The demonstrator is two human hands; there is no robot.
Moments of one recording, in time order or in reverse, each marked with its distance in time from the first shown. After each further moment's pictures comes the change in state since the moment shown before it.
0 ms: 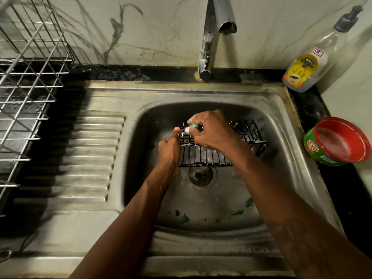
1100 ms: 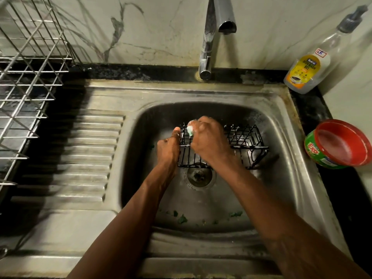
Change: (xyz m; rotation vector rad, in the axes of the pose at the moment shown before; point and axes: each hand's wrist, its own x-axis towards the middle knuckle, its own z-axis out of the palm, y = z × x) left_hand 0.002 -0.001 0.000 0.043 0.052 0.007; right_hand -0.013 0.000 0.032 -0.150 0.149 0.029
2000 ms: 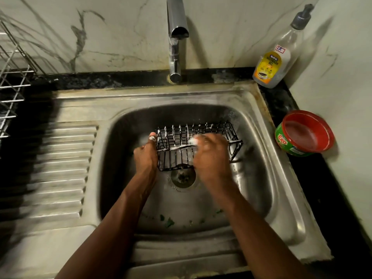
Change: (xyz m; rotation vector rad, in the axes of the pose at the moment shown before) left_hand 0.011 -0.013 0.004 -0.012 0.088 0.027; right_hand -0.071 0.029 -0.010 0.070 0.238 0.287
